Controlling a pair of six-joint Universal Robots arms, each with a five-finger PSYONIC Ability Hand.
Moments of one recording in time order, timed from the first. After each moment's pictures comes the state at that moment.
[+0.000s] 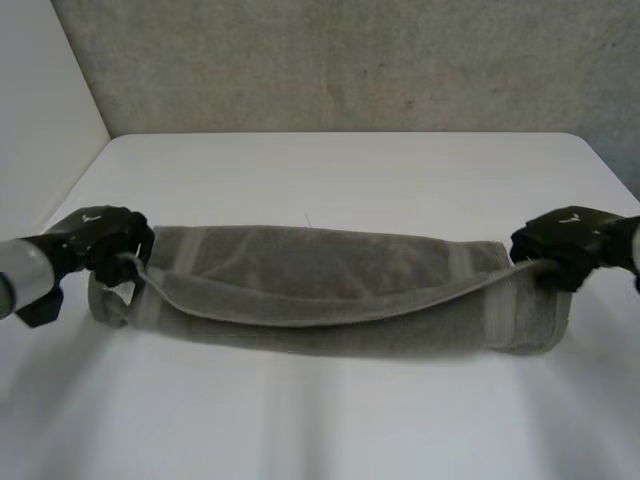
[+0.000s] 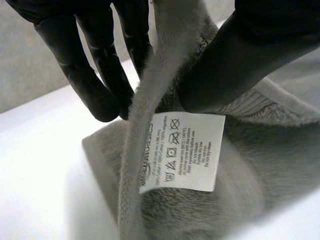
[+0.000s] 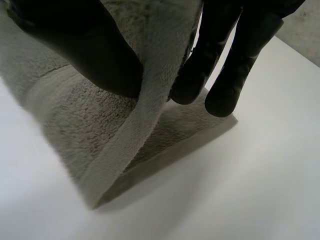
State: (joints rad) left arm 4.79 -1.96 -1.56 3.02 -1.03 3.52; right arm 1.54 -1.08 1.20 0.67 1.04 2.38; left_hand 1.42 1.45 1.53 1.51 1.47; right_hand 1.33 1.33 1.33 1.34 1.17
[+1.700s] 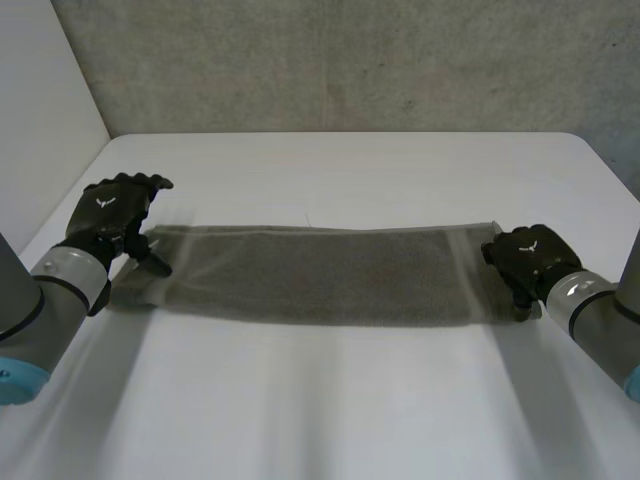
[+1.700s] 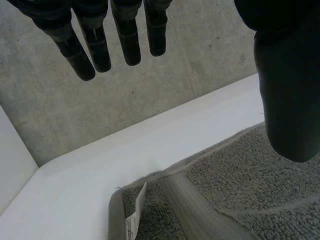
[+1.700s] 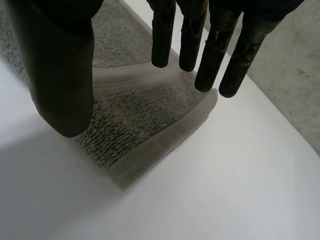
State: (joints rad) left arm 4.59 -1.89 -1.80 3.59 -1.36 3.25; right arm 1.74 -1.15 1.68 -0.10 1.38 2.51; left_hand 0.35 0.34 0.33 0.35 0.31; right_hand 0.46 0.47 0.48 0.48 0.31
